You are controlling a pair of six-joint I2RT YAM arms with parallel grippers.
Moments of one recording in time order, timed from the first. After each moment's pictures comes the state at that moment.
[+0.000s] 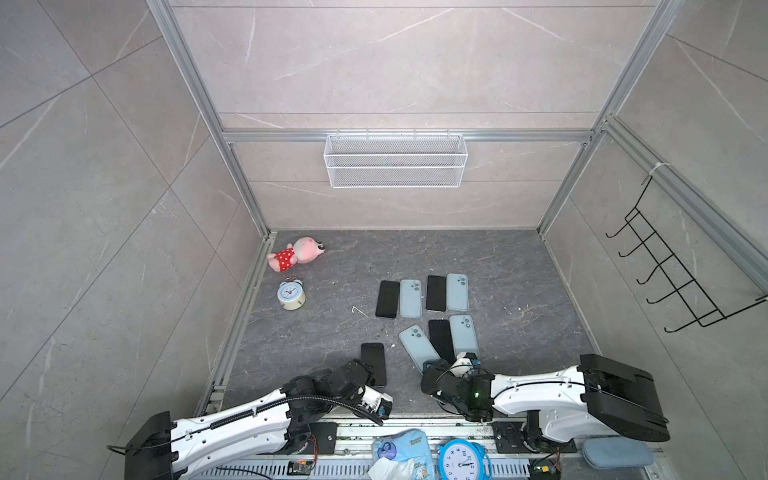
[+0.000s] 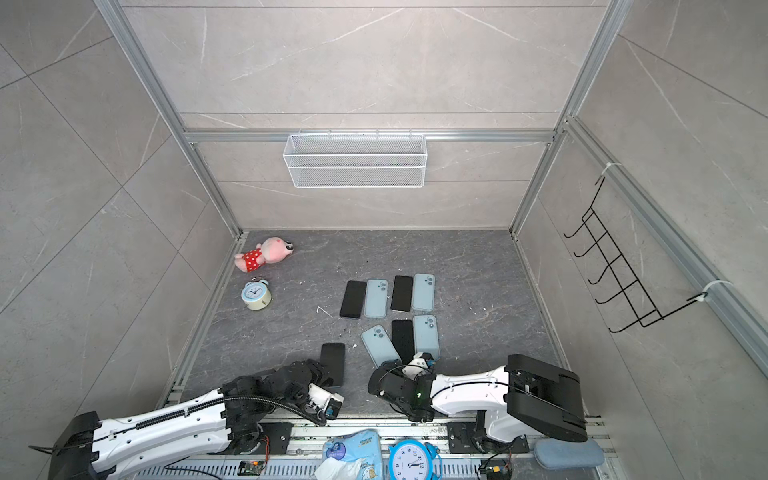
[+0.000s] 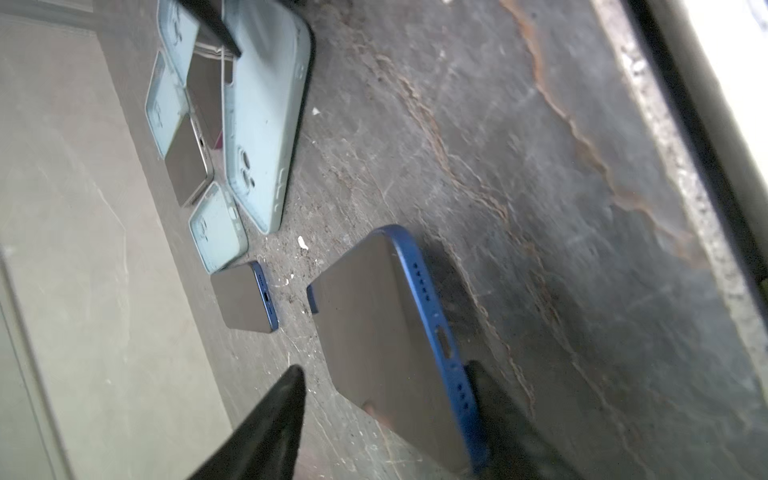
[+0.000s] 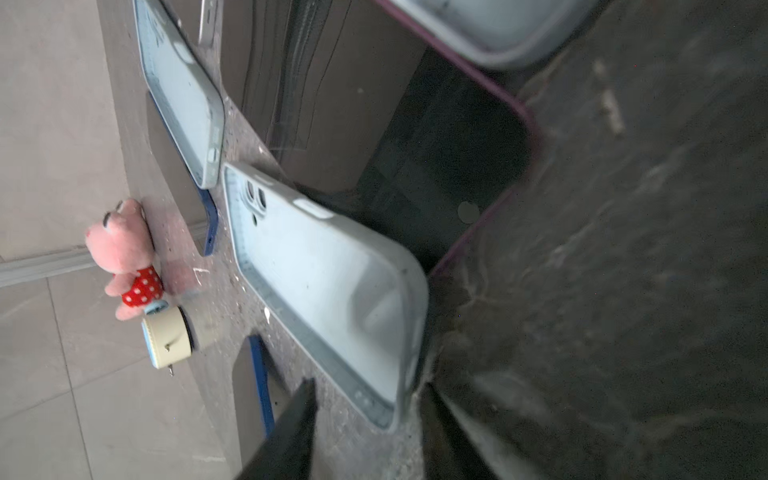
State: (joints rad) left arm -1.11 0.72 0.30 -0.45 -0.22 1.13; right arm 1.29 1.41 0.49 -0.04 0.54 2.09
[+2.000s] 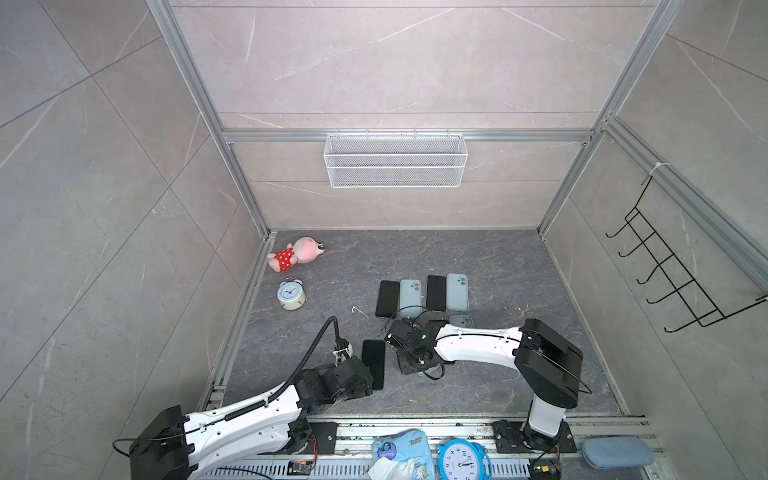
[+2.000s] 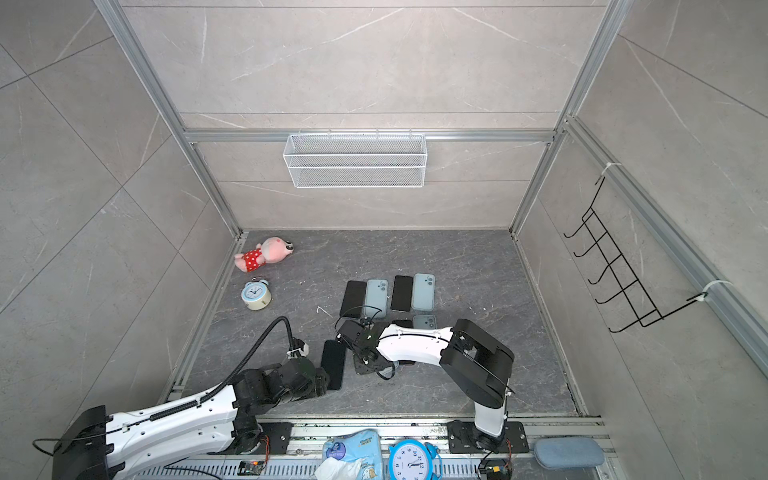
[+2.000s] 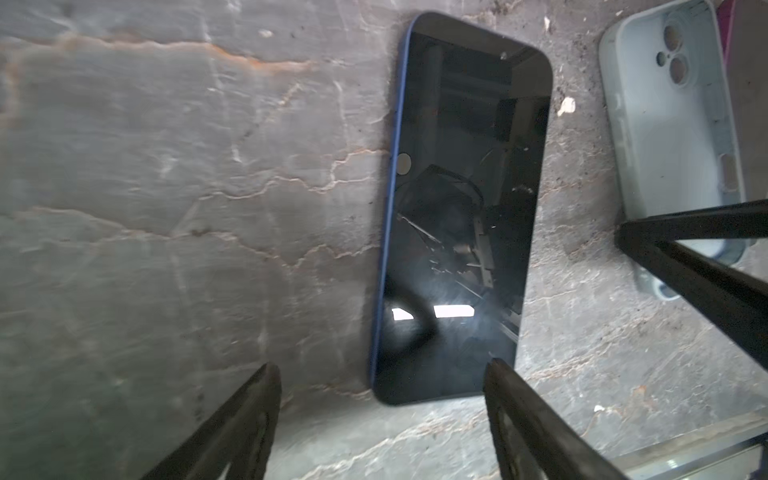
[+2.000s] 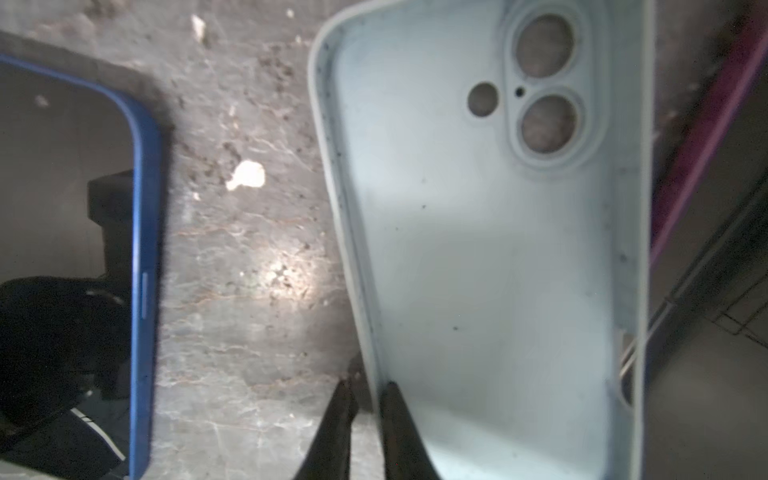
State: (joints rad) left arm -1.05 0.87 0.35 -0.54 -0.20 -1.10; right arm 1.06 1.83 1.14 -0.65 0.08 0.81
